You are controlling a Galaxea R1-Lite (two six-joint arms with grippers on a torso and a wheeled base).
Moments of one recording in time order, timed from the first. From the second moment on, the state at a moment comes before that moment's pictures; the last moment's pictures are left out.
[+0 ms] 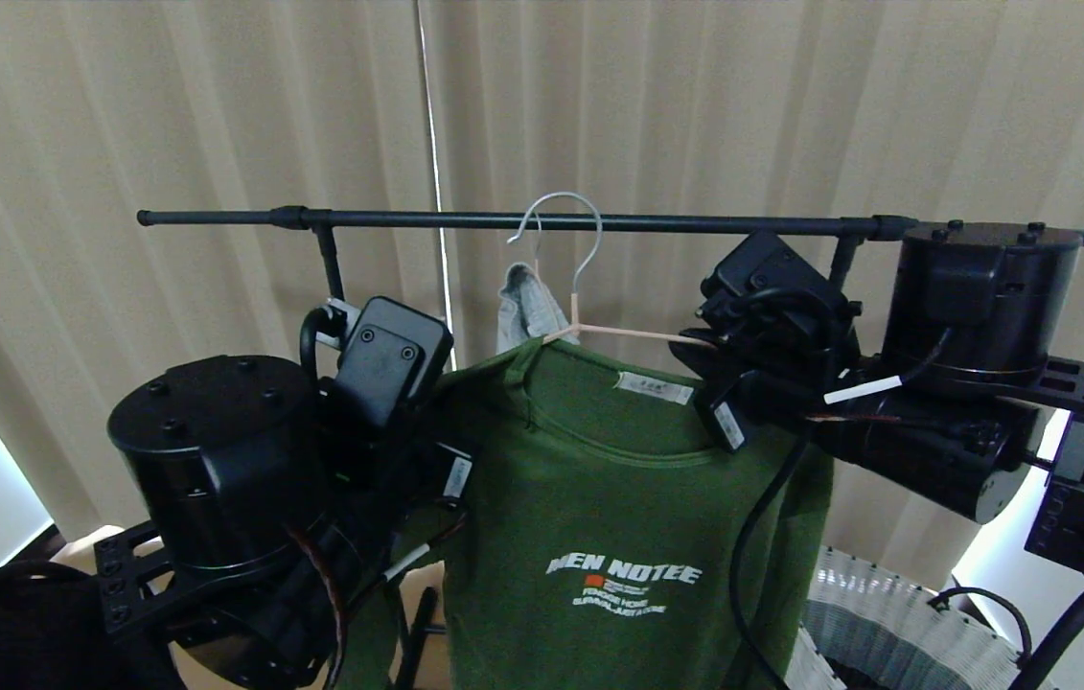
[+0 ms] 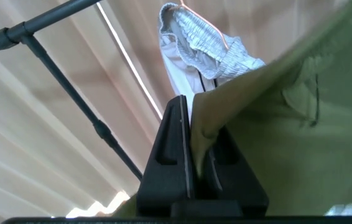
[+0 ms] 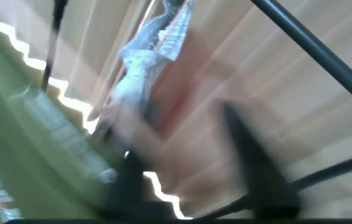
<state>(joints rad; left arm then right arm) -0.80 1.66 -0.61 -0.97 0.59 0.33 0.66 1.66 -0.91 -0.54 -0.22 -0.41</state>
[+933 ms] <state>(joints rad) -0.81 1.58 -0.48 -1.06 0.27 0.32 0.55 1.51 -0.78 -0.54 -0.25 -0.41</state>
